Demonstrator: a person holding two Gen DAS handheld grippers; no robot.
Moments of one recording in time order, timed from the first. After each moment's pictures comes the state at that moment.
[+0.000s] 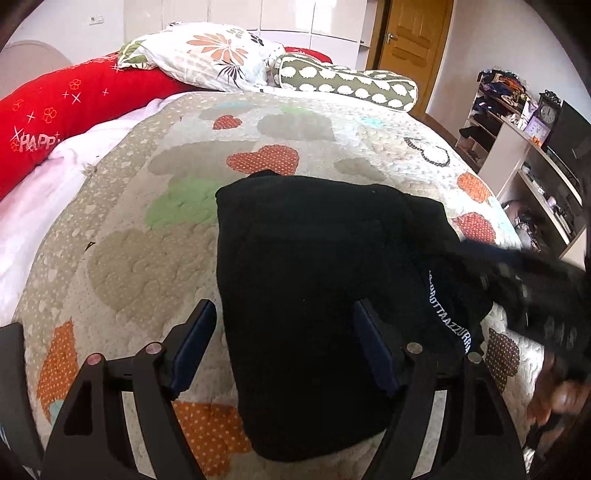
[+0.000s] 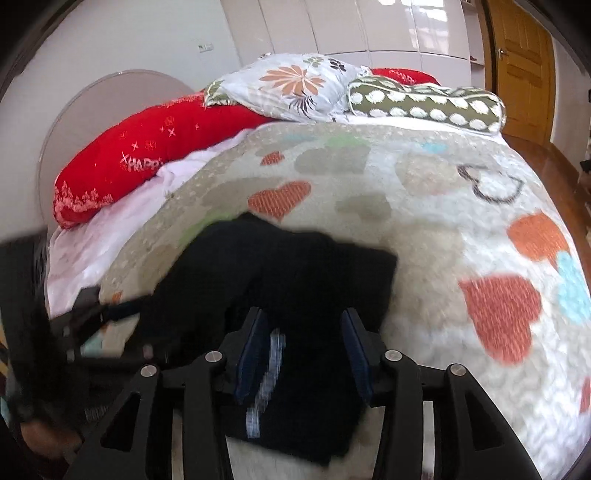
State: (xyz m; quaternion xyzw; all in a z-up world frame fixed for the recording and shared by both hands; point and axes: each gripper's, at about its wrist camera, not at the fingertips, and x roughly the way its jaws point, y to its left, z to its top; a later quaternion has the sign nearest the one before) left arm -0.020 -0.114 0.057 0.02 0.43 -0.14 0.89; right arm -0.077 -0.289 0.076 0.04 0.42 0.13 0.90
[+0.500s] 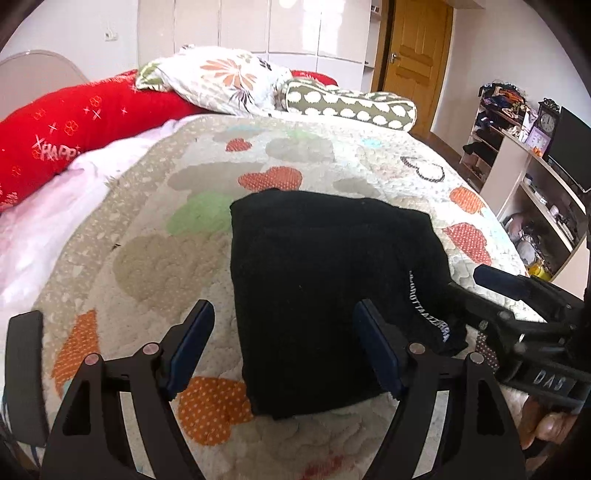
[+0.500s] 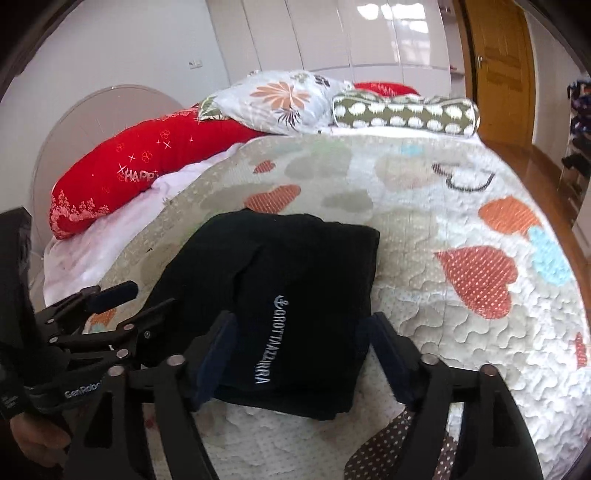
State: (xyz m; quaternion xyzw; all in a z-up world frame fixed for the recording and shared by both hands) left arm -0.054 -0.109 0.078 0.02 0.39 -0.12 0.91; right arm -0.118 -0.284 0.090 0.04 0.37 0.09 0.92
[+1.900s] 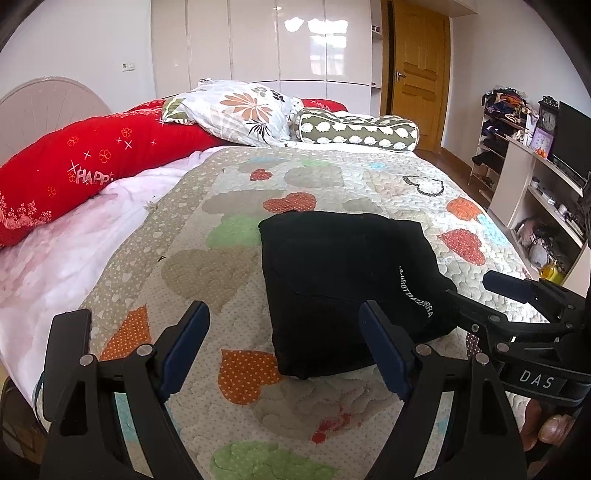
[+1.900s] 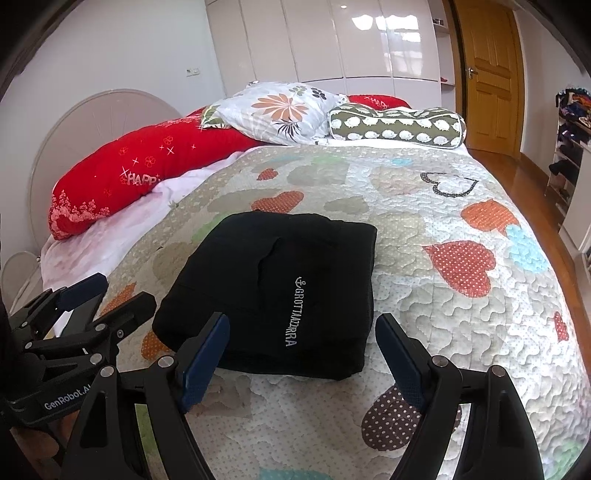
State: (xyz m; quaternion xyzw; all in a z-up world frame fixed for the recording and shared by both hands) left arm -0.101 -0.099 0.102 0.04 0.34 -0.09 0.94; right arm -0.156 -0.274 0.104 0.05 0.36 0.08 0.93
